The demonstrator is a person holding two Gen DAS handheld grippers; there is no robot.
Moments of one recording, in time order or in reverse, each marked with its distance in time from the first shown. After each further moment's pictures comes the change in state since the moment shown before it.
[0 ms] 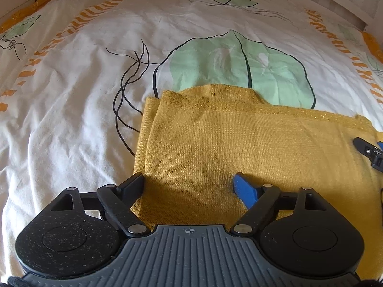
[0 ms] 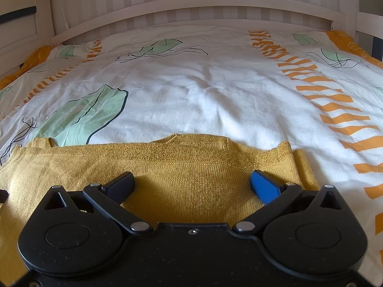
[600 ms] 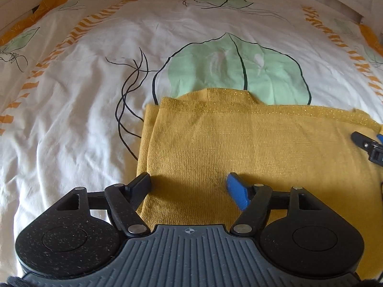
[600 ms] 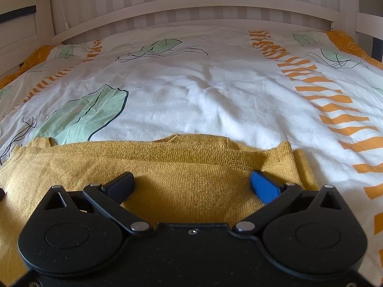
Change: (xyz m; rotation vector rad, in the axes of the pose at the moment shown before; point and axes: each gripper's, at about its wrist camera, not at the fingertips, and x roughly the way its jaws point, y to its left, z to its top) left arm -0.009 -0.006 0.003 0.047 -0.011 0.030; right arm -0.001 0.001 0.000 -0.003 0.001 -0.003
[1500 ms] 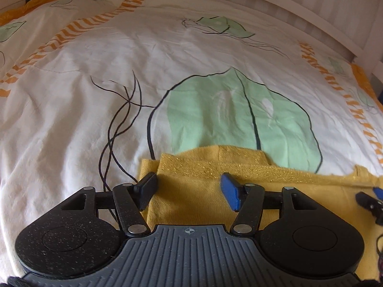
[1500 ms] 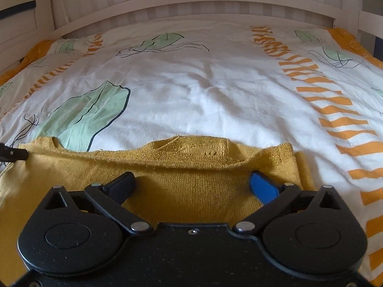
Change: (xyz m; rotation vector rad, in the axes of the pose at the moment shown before) left arm 0.043 0.040 0.045 -0.107 -0.115 -0.159; right arm -0.006 0.001 0.005 -0.007 0.037 0.000
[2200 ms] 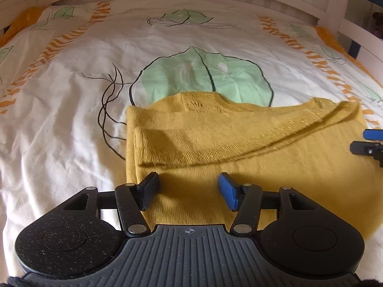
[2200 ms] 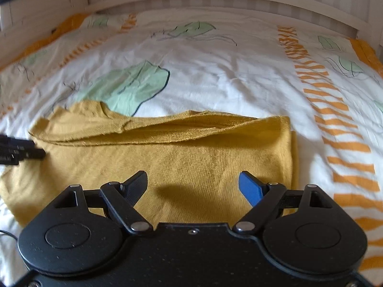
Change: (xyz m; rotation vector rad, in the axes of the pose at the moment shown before) left arm -0.057 -0.022 -0.062 0.217 0.014 -0.041; right arm -0.061 0.015 -0.005 -0.159 0.105 0.073
